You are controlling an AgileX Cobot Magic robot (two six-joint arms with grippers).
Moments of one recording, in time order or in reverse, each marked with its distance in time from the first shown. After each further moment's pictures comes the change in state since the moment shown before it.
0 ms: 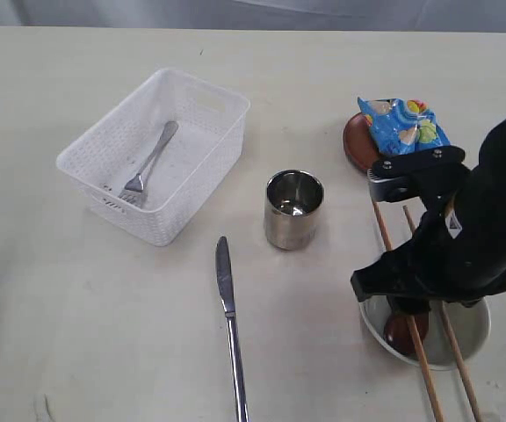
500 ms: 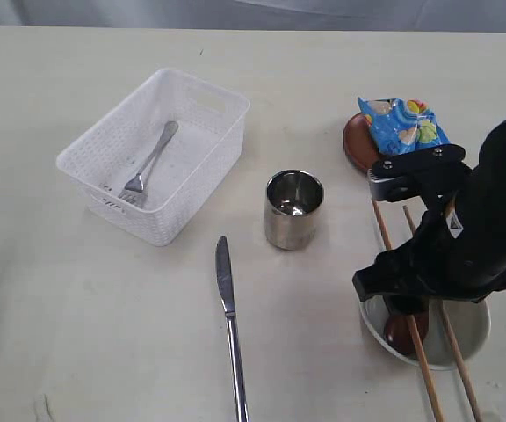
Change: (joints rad) left arm 0.000 0.000 0.000 0.000 0.000 0.000; right arm 0.000 0.000 0.000 -0.015 -0.003 0.000
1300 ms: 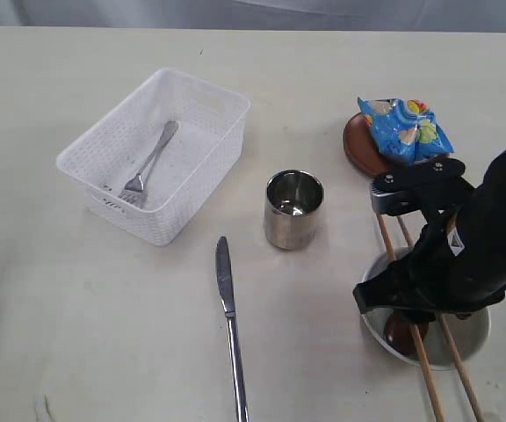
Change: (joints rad) left arm 0.000 0.000 0.000 0.000 0.000 0.000; right arm 0.000 0.000 0.064 0.004 -0.089 -0.002
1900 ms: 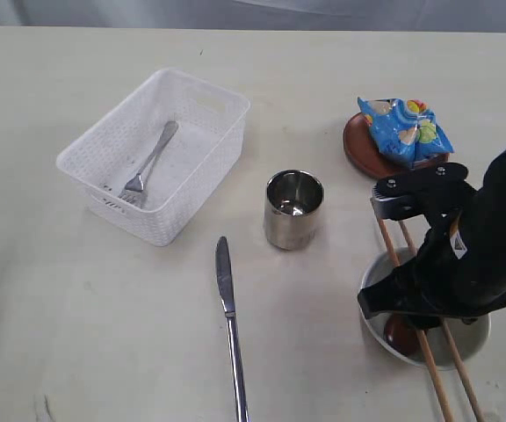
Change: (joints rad) left arm 0.000 0.000 0.000 0.000 0.000 0.000; right arm 0.000 0.000 0.000 0.000 0.032 0.002
